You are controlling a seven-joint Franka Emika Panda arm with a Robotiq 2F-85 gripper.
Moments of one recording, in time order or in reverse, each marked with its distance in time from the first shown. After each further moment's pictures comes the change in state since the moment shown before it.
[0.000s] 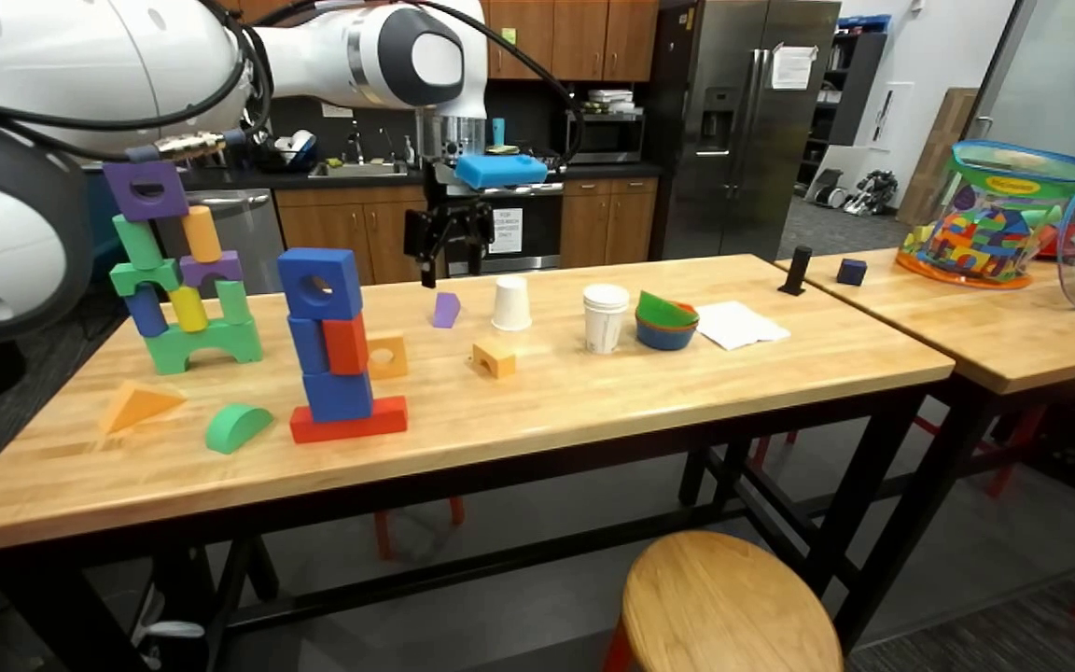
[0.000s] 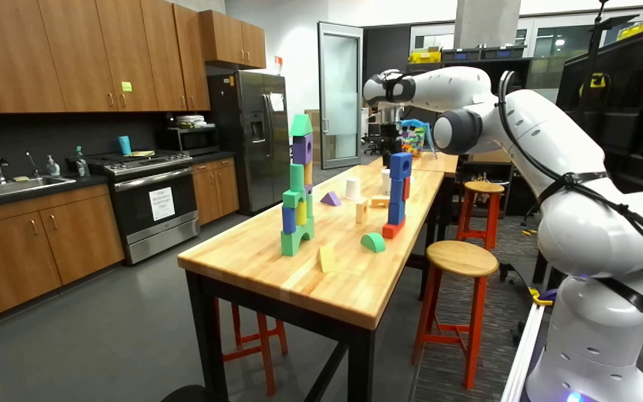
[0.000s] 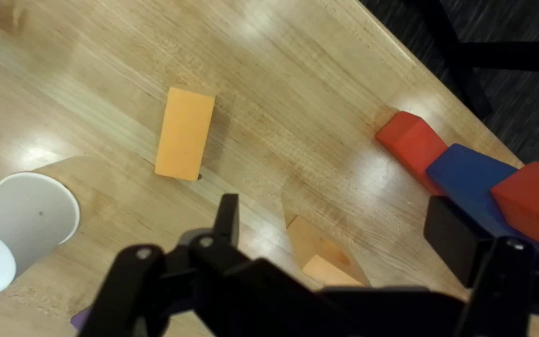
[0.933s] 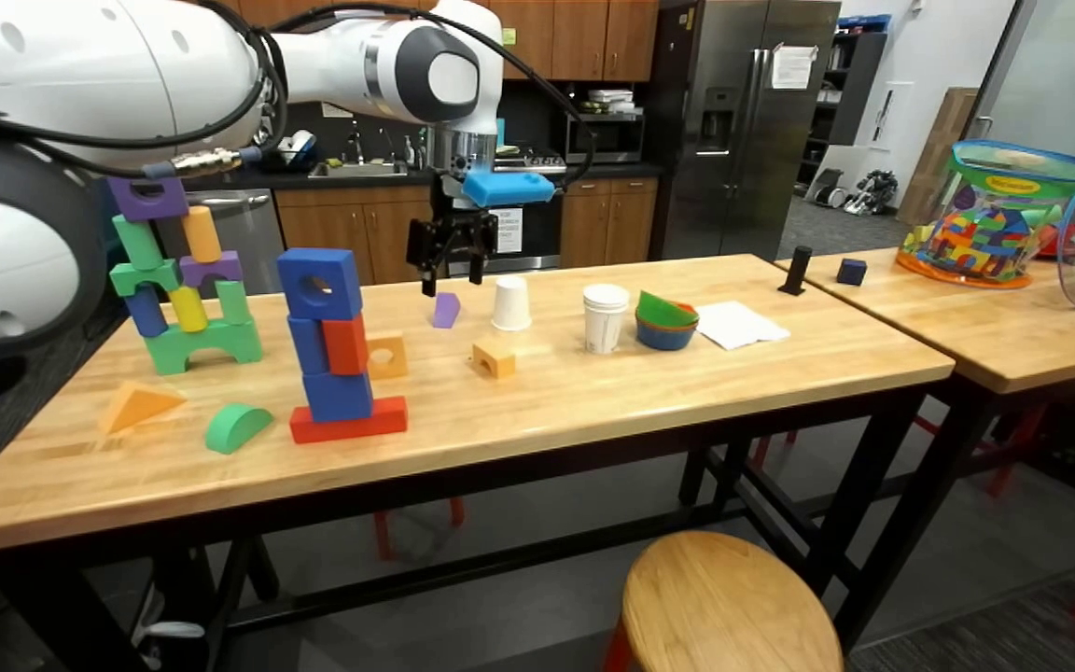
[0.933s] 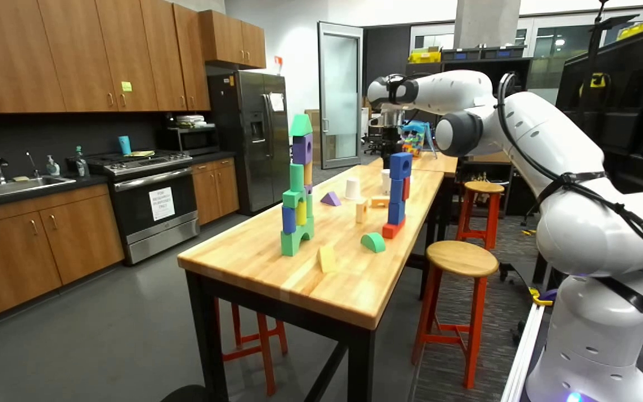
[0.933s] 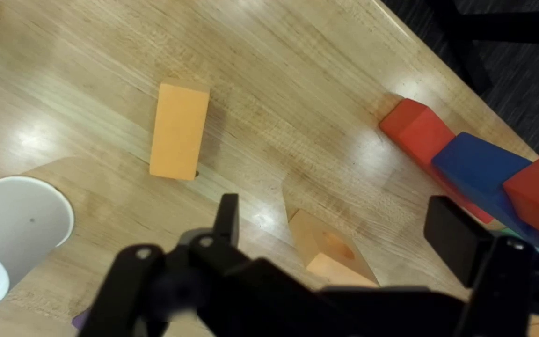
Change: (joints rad) arm -0.028 0.018 0.011 0.001 0.058 0.001 0.016
